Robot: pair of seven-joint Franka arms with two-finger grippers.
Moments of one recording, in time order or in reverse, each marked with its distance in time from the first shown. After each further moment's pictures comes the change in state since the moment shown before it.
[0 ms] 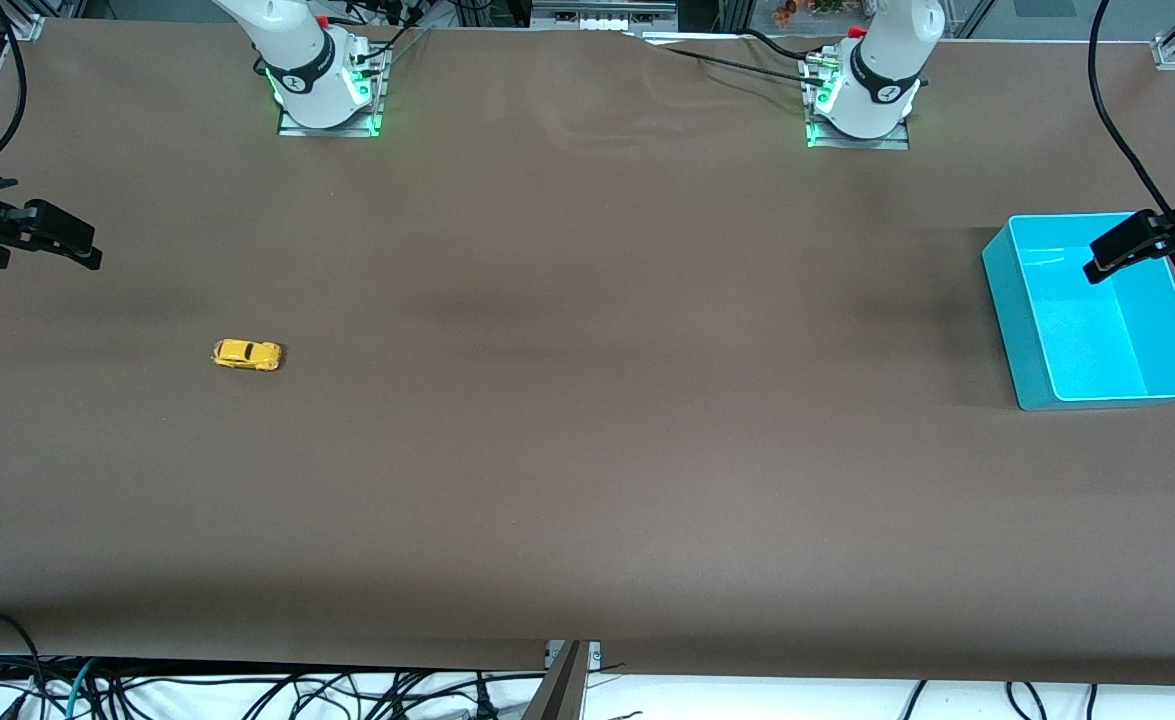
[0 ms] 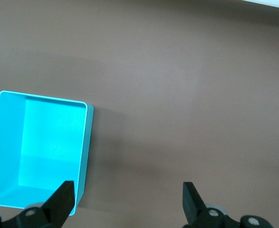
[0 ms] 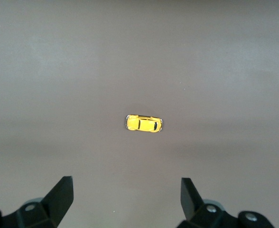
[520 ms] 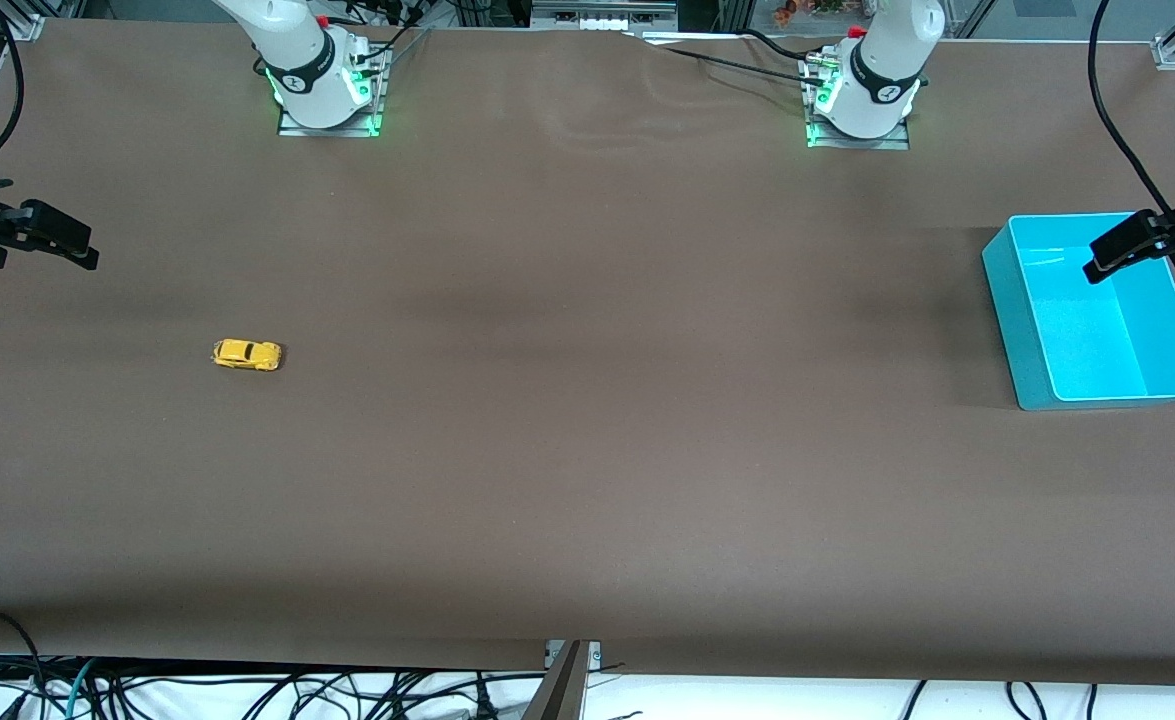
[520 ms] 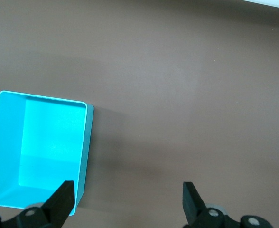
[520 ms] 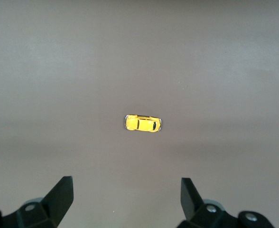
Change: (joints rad) left arm 0.000 0.000 0.000 0.000 0.000 0.000 0.000; right arm -0.006 0.001 0.000 0.000 0.000 0.000 0.000
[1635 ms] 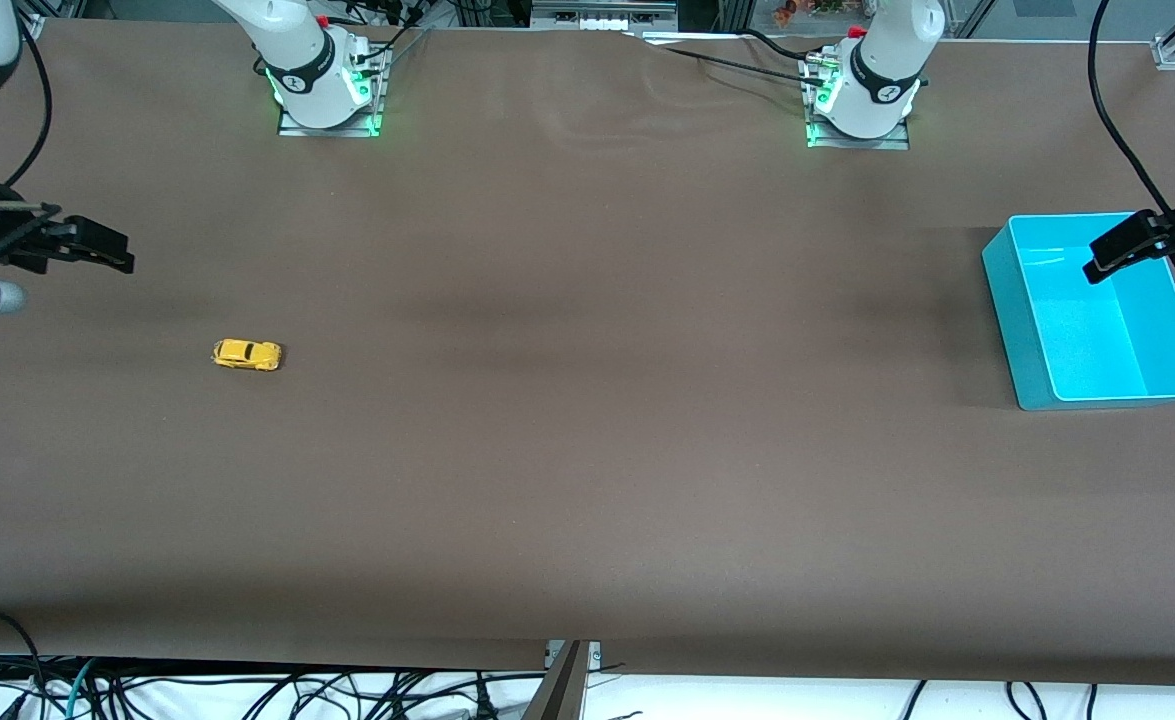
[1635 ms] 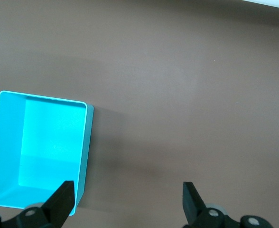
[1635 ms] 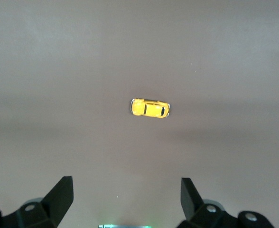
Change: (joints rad) left arm 0.000 0.000 0.000 0.000 0.000 0.000 0.000; right arm 0.005 0.056 0.017 -0.009 0.012 -0.056 0.000
